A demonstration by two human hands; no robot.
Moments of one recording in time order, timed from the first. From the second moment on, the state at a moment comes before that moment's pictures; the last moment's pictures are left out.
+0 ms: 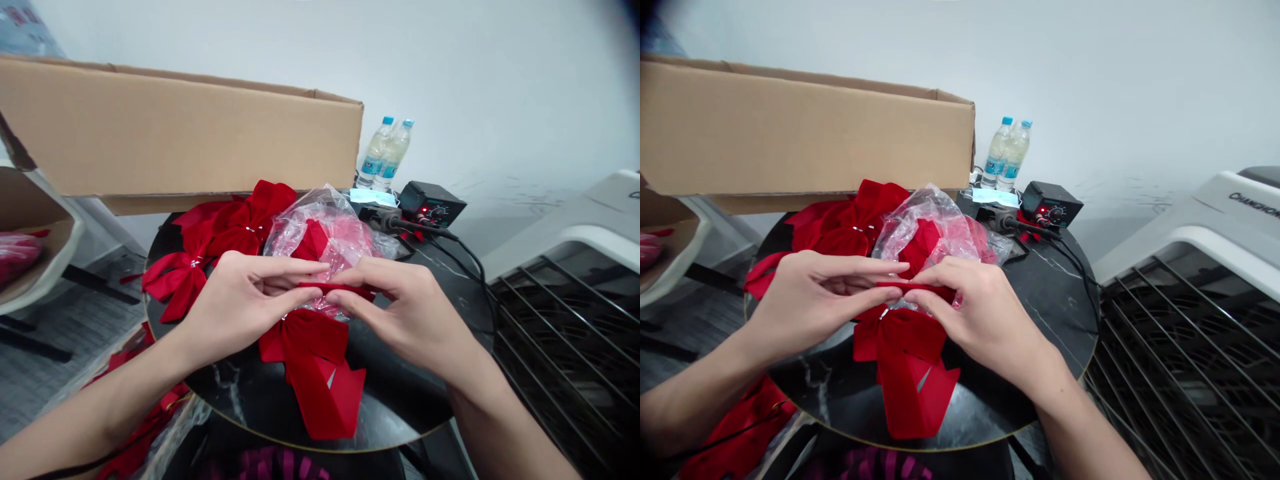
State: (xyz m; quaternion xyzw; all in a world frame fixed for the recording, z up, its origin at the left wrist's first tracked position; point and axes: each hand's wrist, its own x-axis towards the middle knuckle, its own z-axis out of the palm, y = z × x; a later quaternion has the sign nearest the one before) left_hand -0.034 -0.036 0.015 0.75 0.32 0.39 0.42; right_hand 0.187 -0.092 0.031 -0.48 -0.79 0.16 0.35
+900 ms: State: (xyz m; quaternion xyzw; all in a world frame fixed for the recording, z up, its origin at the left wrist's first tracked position) left_hand -0.066 -0.017 0.006 0.92 0.28 0.14 0.24; right_hand 0.141 -0.159 -0.038 -0.60 -0.71 0.20 0.31
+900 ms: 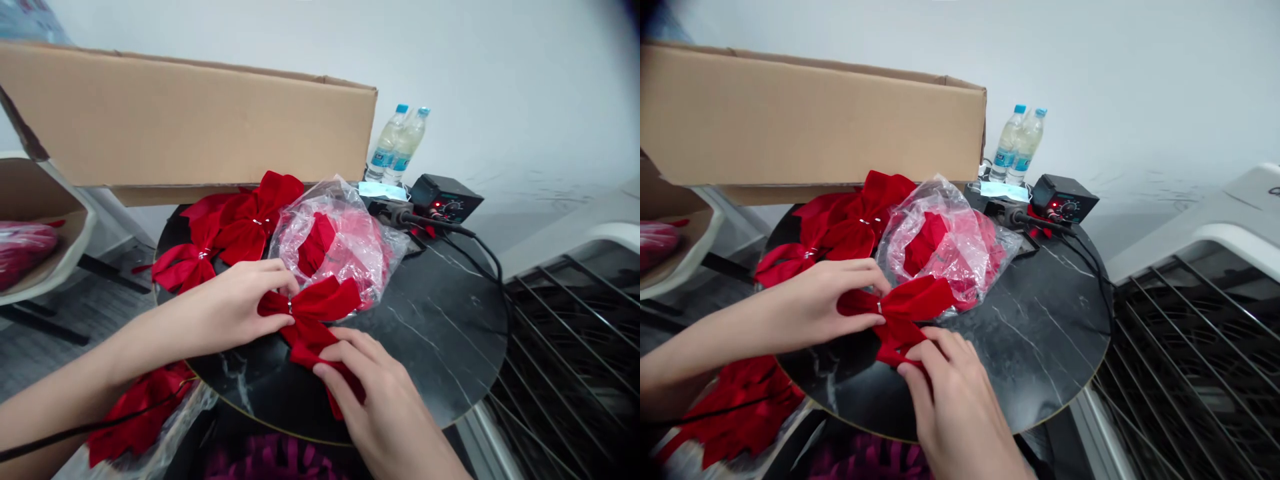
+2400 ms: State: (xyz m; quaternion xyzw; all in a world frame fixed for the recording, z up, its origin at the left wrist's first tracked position) left_hand 0.014 -0.017 -0.012 0.60 0.26 0.30 0.70; right_hand 0.185 -0.106 0.000 -0.62 -0.54 0.31 0.48
